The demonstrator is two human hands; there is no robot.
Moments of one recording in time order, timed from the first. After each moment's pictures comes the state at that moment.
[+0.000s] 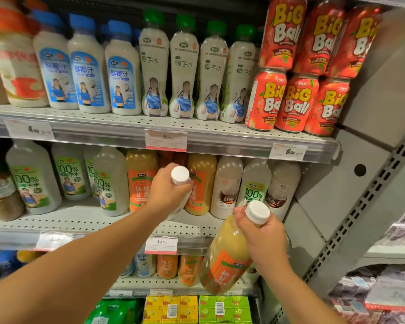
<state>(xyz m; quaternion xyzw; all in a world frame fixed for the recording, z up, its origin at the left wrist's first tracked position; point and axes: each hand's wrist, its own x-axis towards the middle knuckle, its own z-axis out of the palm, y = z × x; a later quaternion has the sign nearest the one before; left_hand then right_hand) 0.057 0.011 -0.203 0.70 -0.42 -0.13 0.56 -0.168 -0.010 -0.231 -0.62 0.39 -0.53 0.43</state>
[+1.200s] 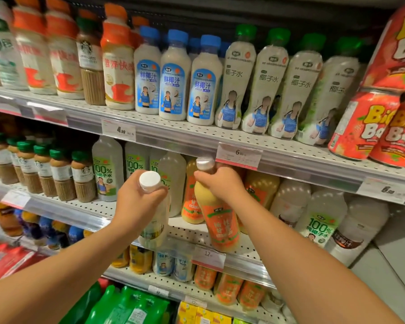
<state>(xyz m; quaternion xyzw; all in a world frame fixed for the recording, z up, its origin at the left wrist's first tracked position) 0.162 0.141 -0.202 0.71 -0.28 -0.04 0.65 0.066 -0.043 -0.163 -0.86 0.33 -0.20 0.33</state>
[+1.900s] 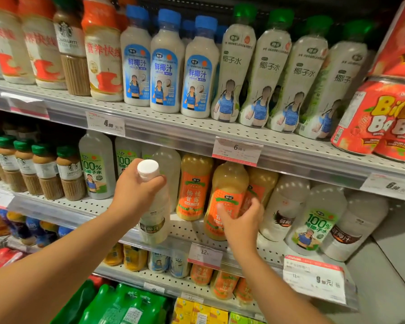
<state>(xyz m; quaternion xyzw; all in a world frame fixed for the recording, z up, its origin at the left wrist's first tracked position) 0.174 0.120 -0.192 0.70 -0.28 -0.08 0.65 0.010 -0.036 -0.274 -0.69 0.47 -0.40 0.37</state>
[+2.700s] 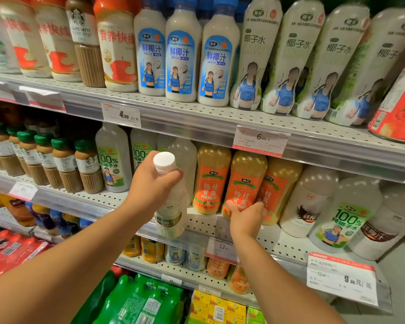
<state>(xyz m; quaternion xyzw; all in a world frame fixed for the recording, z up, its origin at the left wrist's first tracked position) 0.177 0.125 -0.191 0.70 -0.32 -0.11 0.63 0.062 -0.056 -0.319 -0.63 0.58 -0.38 0.34</state>
